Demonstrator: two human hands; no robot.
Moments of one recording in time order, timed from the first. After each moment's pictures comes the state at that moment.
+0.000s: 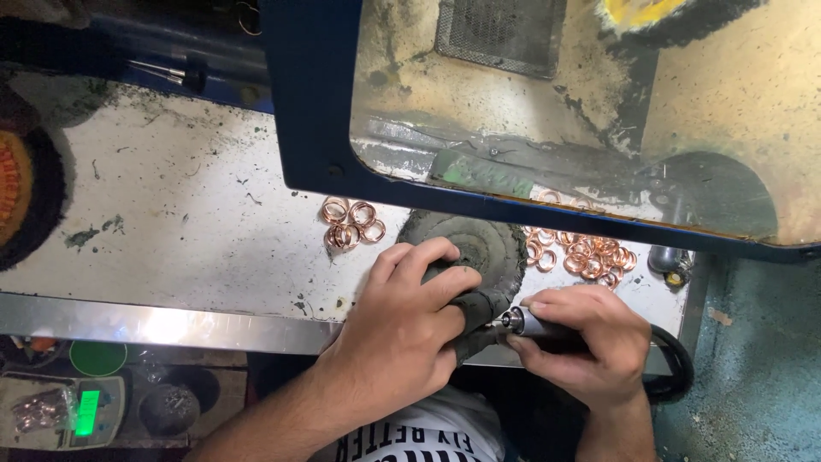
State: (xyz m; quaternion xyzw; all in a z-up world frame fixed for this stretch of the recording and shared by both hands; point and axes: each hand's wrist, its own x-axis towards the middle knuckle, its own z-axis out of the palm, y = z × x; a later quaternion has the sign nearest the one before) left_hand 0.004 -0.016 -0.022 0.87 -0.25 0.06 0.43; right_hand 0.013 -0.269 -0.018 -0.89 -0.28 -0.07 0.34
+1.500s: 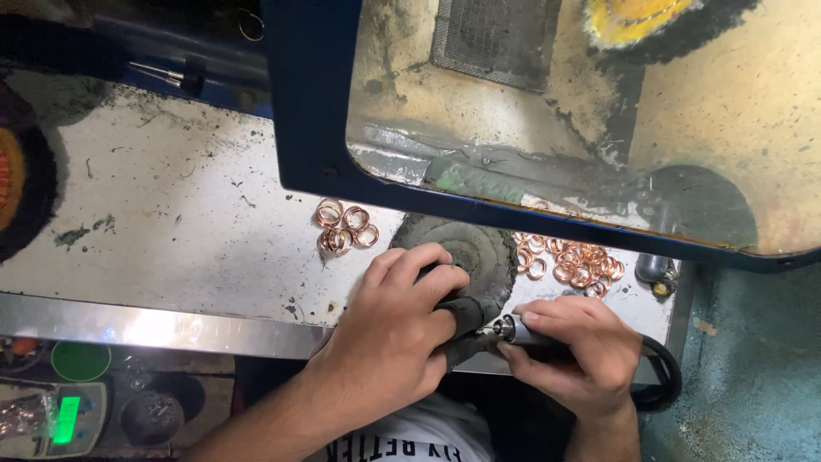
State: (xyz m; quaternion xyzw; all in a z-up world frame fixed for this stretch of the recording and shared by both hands) left_hand 0.004 -0.016 -0.020 0.87 -0.25 0.06 0.42; right_hand 0.013 -0.265 -0.015 -0.89 -0.32 -0.10 0.32
